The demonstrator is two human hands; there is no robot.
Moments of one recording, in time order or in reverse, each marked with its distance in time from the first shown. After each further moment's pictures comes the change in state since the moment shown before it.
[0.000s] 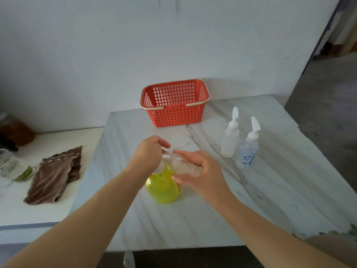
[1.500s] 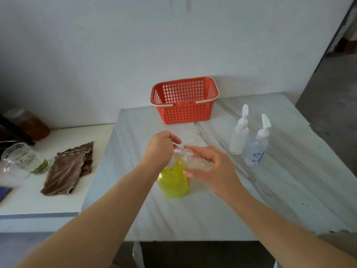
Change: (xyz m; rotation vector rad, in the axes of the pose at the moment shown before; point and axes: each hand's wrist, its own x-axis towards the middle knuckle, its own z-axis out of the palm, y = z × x) left_hand -0.006 0.003 0.002 -0.049 0.020 0.029; right_hand 0.000 -0.002 -0.004 -0.003 -0.007 0.002
